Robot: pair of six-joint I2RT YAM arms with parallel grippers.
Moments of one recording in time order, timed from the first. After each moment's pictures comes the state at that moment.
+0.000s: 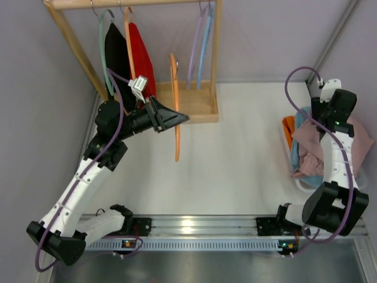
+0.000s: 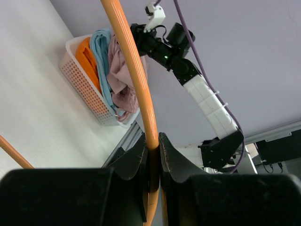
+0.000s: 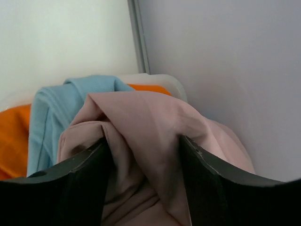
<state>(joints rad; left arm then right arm) -0.45 1.02 1.15 -0.06 0.67 -1.03 -0.34 1.31 1.13 -0.32 0.09 -0.43</state>
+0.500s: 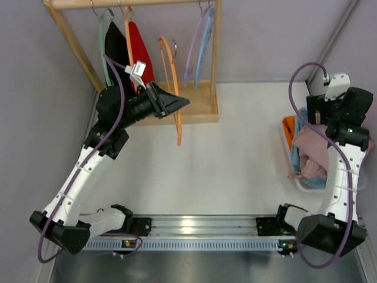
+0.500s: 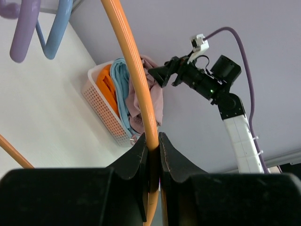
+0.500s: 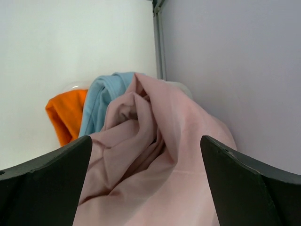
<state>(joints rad) -0.45 1.12 1.31 -0.12 0.56 -0.95 -0.34 1.13 1.30 -0.60 -0.07 -0.43</state>
